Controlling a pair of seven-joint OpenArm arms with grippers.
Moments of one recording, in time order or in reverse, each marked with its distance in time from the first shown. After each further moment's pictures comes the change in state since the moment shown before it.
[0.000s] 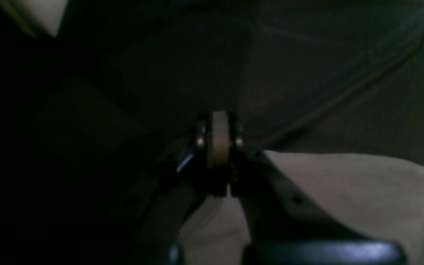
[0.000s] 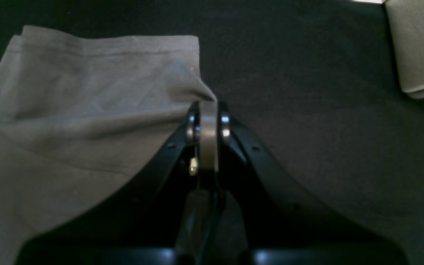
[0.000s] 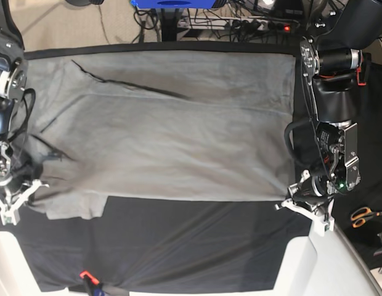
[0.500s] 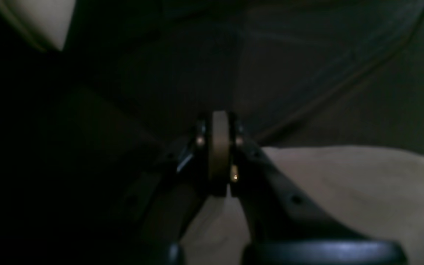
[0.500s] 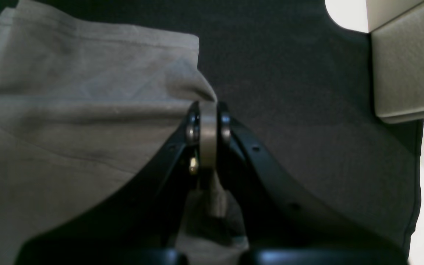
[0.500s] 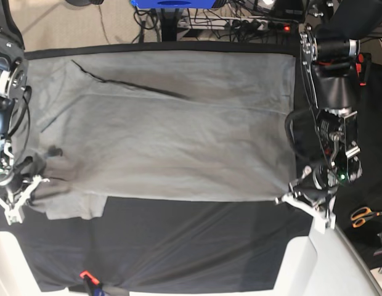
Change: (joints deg) left arm 5.1 -0.1 0.4 7.6 0.0 0.0 -0.2; right arm -0.1 0.0 0.0 0.0 -9.5 0.1 2.1
